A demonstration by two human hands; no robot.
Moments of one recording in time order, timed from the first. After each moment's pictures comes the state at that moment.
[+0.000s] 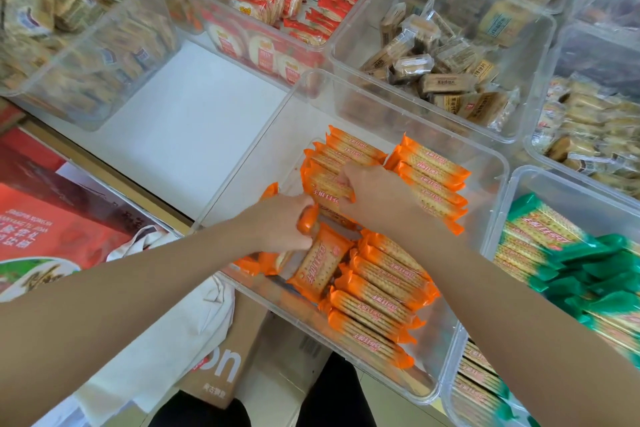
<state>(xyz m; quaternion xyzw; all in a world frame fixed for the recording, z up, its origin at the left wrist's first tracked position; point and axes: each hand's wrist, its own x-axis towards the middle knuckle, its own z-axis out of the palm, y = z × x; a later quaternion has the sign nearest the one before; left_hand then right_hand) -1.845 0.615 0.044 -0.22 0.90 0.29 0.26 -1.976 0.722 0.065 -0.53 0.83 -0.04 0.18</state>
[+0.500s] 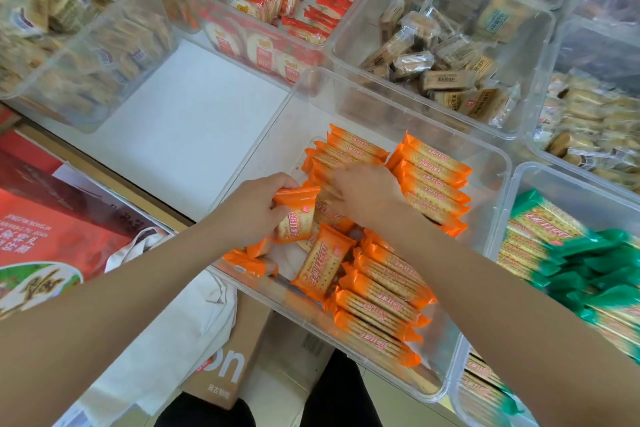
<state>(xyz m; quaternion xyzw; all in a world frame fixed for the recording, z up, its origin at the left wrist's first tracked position) -1.822 0.596 0.056 -0.28 0.88 0.36 0.08 -1.973 0.703 0.043 -0.55 0.82 0.05 0.14</state>
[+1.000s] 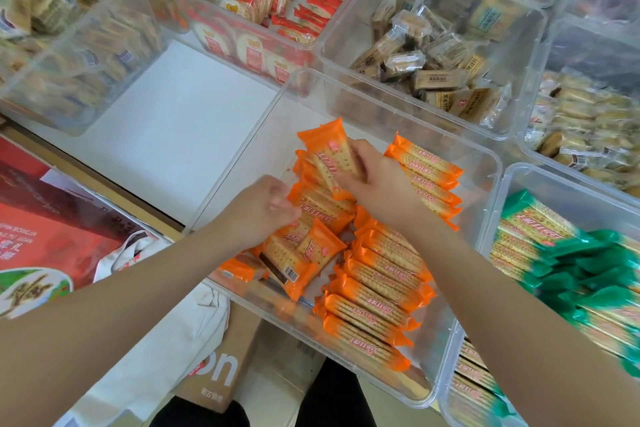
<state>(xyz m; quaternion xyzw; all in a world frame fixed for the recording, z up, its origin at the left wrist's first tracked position) -1.837 0.606 0.044 -0.34 0.80 0.49 0.06 -1.991 0.728 0.061 -0.44 0.80 -0.33 0.24</state>
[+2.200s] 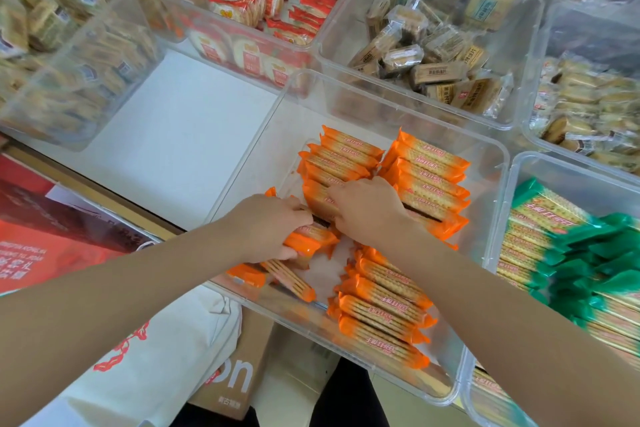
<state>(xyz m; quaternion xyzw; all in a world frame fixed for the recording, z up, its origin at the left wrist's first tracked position) -1.842 0.594 0.045 0.00 0.96 0.07 0.28 -1.963 0.717 0.040 -0.56 0.81 0.08 0.14</state>
